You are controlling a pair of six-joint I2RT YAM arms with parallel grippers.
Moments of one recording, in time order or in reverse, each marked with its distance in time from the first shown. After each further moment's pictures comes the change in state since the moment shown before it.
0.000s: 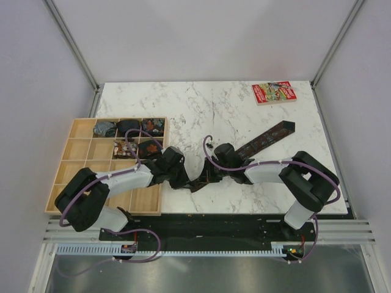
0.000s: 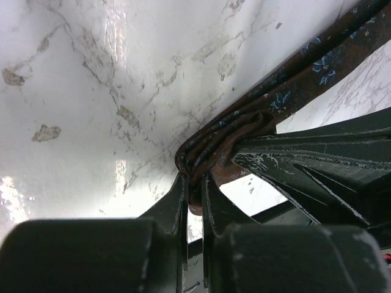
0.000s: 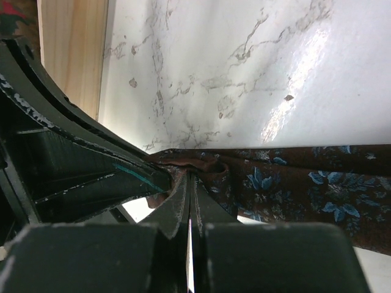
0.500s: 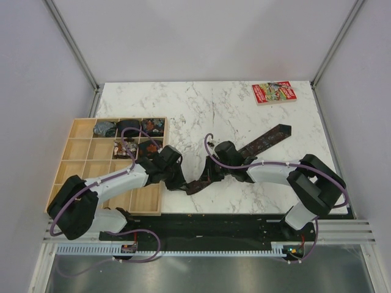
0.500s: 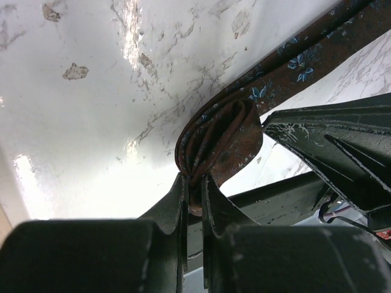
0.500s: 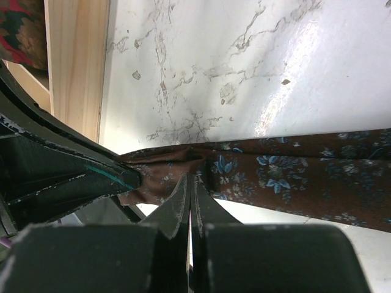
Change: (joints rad) left arm -0.004 -0.095 0.060 -0.222 0.001 0.011; right arm 0.000 -0.074 0.039 -0.154 0.016 -0.008
